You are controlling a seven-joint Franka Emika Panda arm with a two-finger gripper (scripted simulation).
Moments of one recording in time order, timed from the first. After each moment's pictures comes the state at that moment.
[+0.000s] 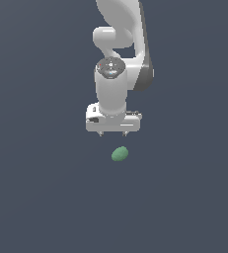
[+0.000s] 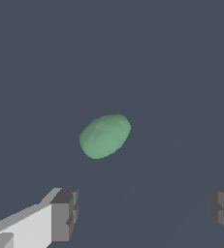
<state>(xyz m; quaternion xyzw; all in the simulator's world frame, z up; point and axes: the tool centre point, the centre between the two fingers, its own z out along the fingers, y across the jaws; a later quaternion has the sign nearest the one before) -0.005 -0.001 0.172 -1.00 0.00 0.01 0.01</state>
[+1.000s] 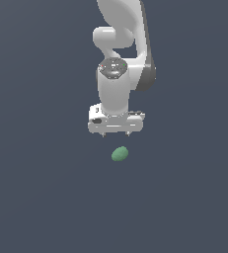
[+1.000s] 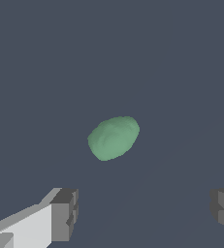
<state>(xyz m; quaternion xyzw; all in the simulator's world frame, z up) -0.002 0.010 0.171 -1.00 -0.01 0.01 0.02</state>
